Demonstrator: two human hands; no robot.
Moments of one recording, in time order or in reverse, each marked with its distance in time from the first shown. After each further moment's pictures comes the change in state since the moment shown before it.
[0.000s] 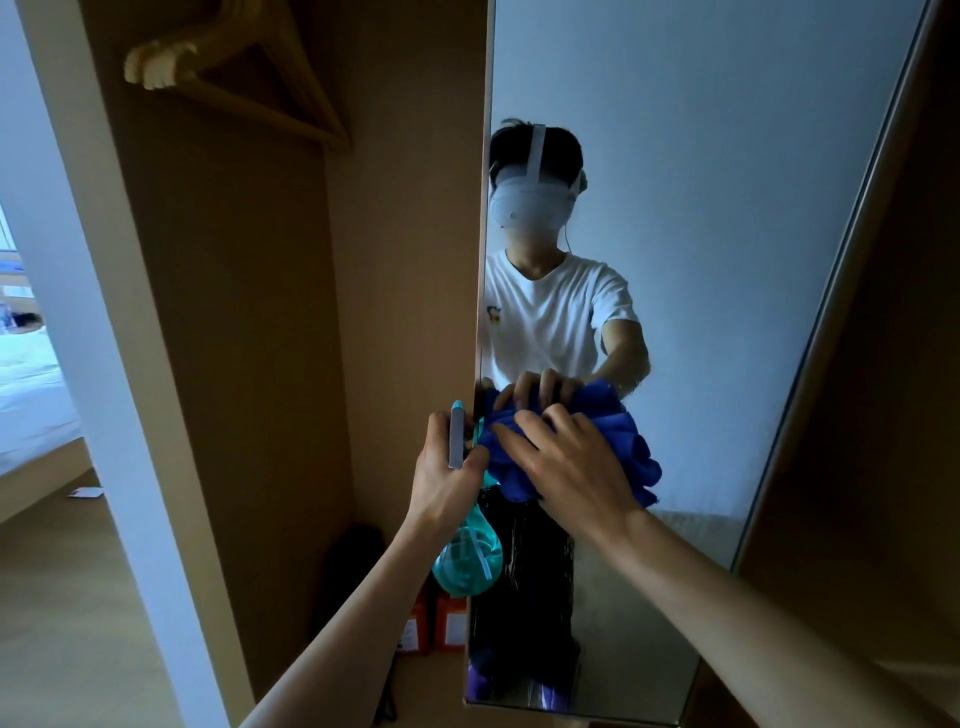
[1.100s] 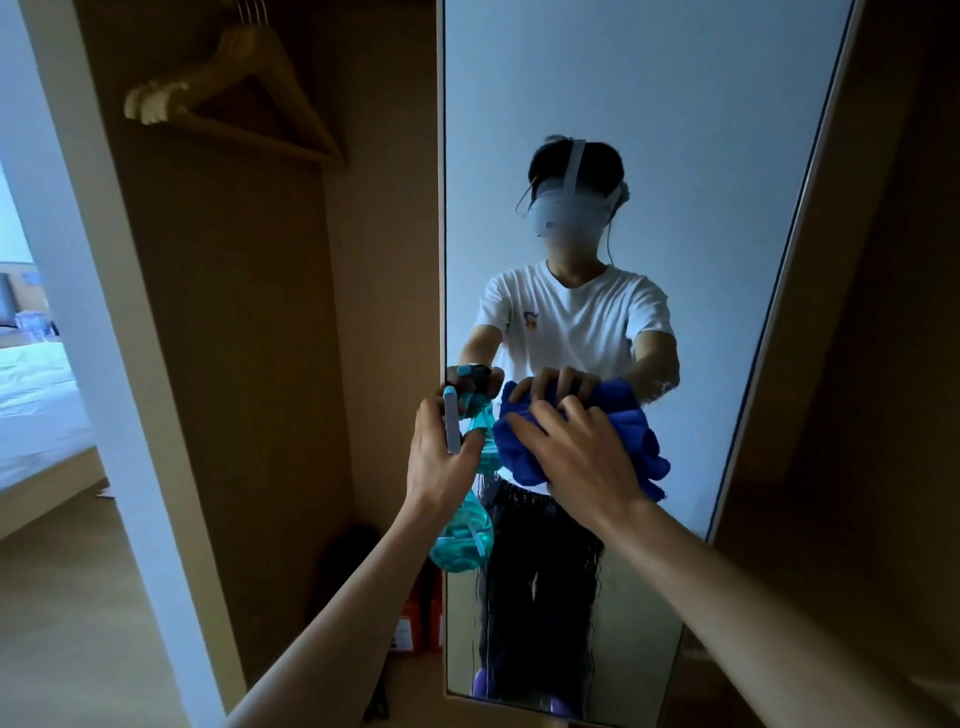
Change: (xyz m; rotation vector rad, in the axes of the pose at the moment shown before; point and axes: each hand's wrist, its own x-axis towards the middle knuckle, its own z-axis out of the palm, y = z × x) left_hand -0.013 0.032 0.037 0.148 0.100 0.064; right_hand -0.025 0.048 -0.024 -0.020 -0.058 0.058
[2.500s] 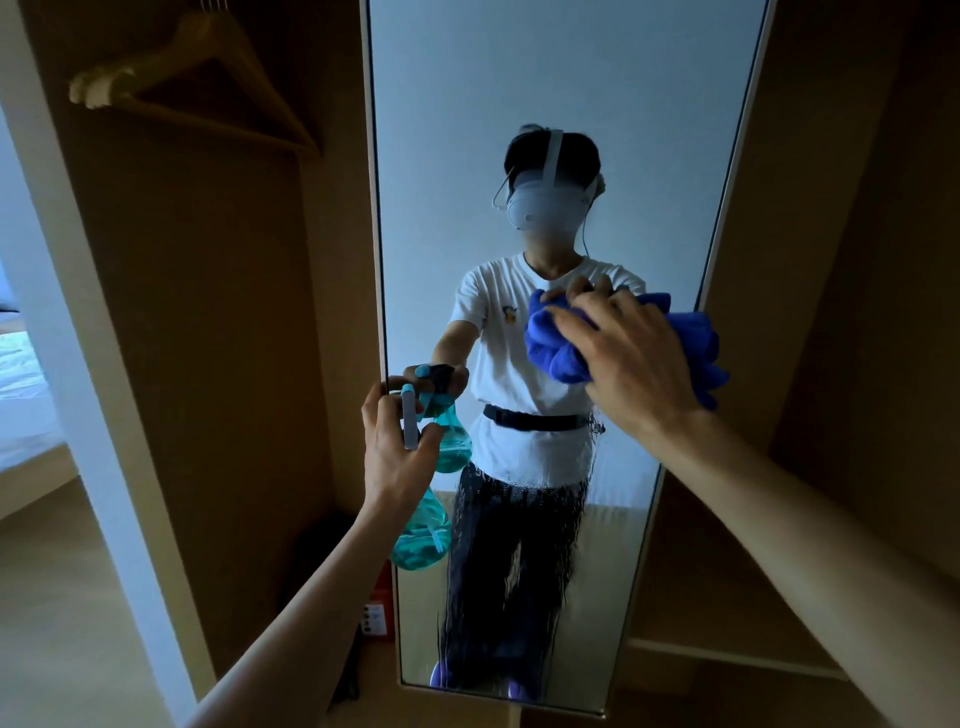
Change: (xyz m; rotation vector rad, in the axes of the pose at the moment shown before) left_hand -0.008 -0.010 0.039 0.086 0.170 0.086; right_hand 0.005 0.117 -0.061 -0.046 0.192 0.061
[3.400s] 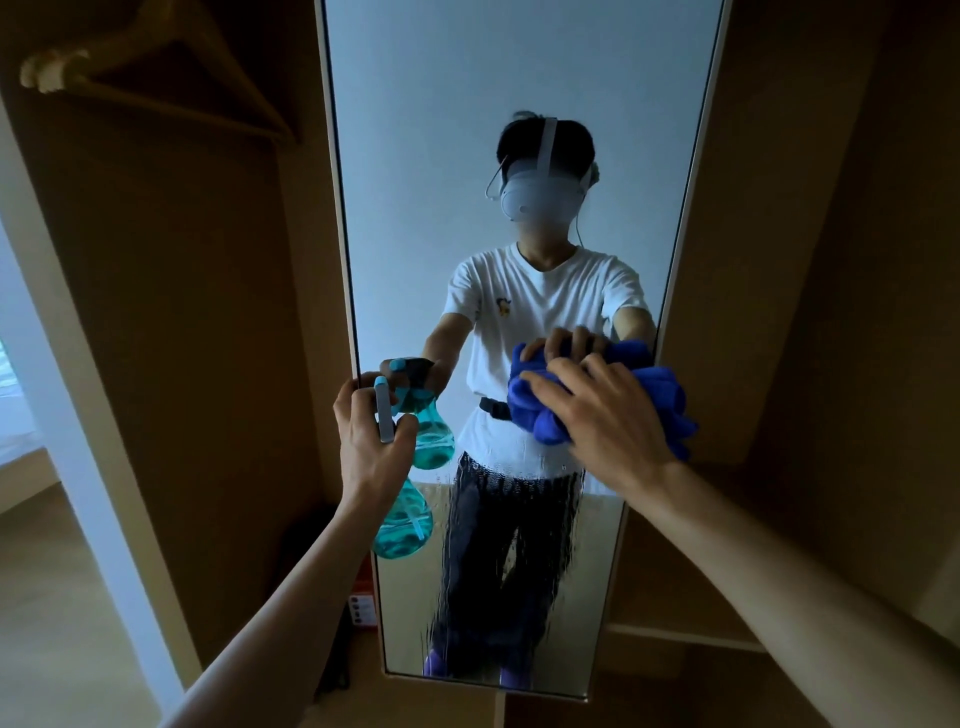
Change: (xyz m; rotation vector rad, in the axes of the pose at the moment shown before) left_hand -0.007 0.001 0.011 0.050 0.061 -0.021; right_hand -0.063 -0.001 0.036 0.095 -0.072 -0.099
